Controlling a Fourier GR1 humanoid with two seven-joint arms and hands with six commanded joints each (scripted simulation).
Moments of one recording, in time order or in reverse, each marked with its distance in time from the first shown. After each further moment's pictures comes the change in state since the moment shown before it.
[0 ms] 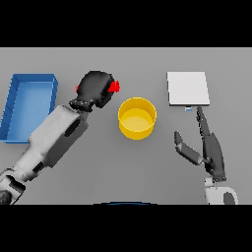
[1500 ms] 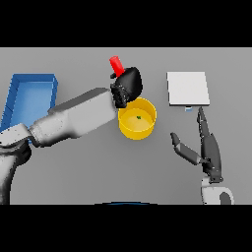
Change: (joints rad) left arm -0.507 -0.006 -0.667 0.259 -0.414 -0.369 -0.264; right arm 0.002 0.040 -0.011 0.031 0.000 -0.040 0.001
